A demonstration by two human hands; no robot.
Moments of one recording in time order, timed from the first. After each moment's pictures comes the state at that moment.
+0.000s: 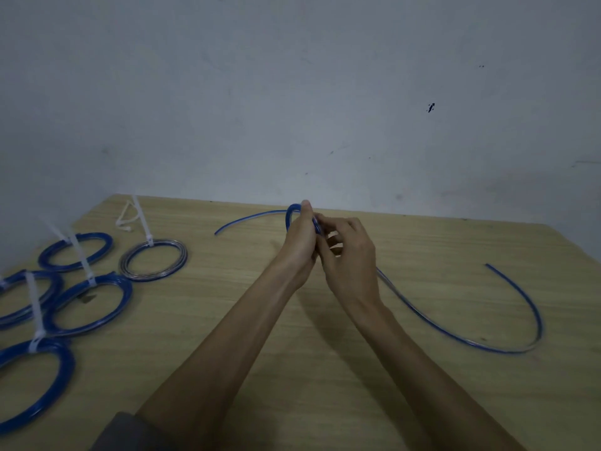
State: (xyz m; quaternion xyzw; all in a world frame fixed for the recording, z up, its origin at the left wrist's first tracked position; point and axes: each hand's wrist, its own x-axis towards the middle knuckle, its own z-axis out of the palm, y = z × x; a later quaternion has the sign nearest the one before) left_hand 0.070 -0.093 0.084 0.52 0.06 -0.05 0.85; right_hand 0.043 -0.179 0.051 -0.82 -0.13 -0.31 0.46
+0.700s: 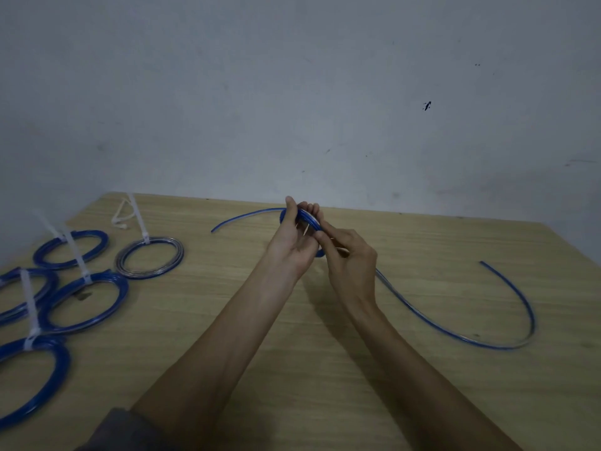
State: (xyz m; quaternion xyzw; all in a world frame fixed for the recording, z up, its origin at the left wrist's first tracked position) left_hand 0.081 -0.086 0.082 0.16 0.11 -0.10 0.98; right_hand 0.050 -0.186 0.030 -0.76 -0.10 -0.30 0.56
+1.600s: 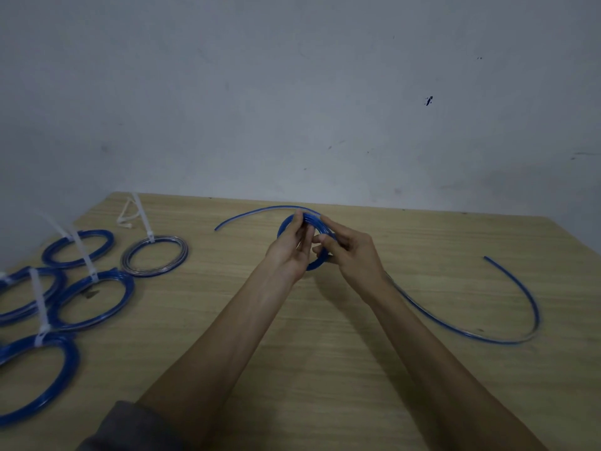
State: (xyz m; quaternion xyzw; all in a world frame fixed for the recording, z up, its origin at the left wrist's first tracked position) left_hand 0.079 -0.078 0.059 0.27 0.17 -0.07 0.95; right_hand 0.063 -0.207 0.036 -0.74 -0.14 -0.10 0.65
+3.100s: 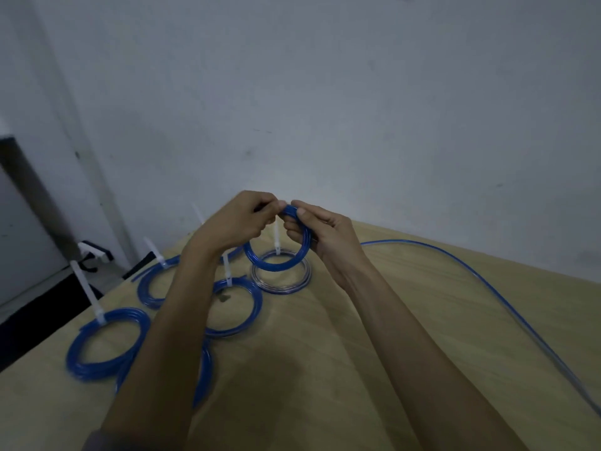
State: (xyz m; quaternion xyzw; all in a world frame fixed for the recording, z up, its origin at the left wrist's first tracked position) left_hand 0.074 0.223 0.116 0.90 -0.01 0.13 0.41; right_hand 0.126 0.052 0.078 -0.55 -0.21 0.17 0.79
